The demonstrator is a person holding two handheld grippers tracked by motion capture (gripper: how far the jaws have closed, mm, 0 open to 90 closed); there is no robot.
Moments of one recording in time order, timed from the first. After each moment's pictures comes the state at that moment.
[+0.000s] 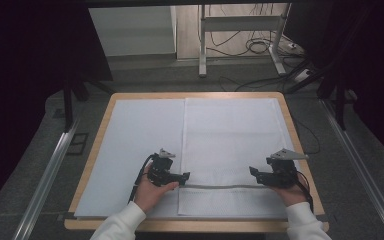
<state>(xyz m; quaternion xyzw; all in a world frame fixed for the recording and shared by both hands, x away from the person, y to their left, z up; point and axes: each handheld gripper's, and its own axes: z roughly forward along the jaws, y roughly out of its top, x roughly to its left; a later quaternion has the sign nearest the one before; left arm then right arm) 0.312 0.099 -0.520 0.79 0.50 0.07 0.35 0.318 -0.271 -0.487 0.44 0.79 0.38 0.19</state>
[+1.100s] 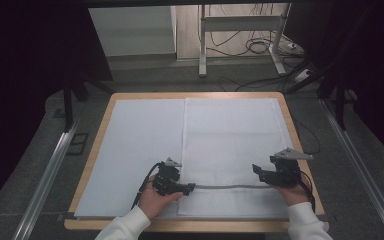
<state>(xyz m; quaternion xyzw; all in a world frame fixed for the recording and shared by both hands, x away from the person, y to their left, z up) 0.293 0.083 -0.526 0.81 0.47 0.03 0.34 0.317 -0.277 -0.483 0.45 0.77 0.39 0.21</state>
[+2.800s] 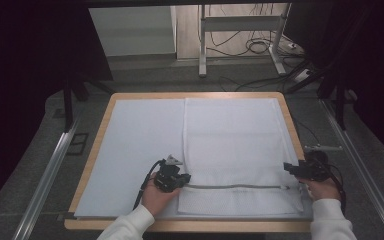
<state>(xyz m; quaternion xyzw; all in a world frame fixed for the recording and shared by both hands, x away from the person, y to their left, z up) 0.301 0.085 -0.531 0.81 0.46 0.05 0.37 0.344 -0.363 -0.488 0.57 0.75 0.29 0.17</state>
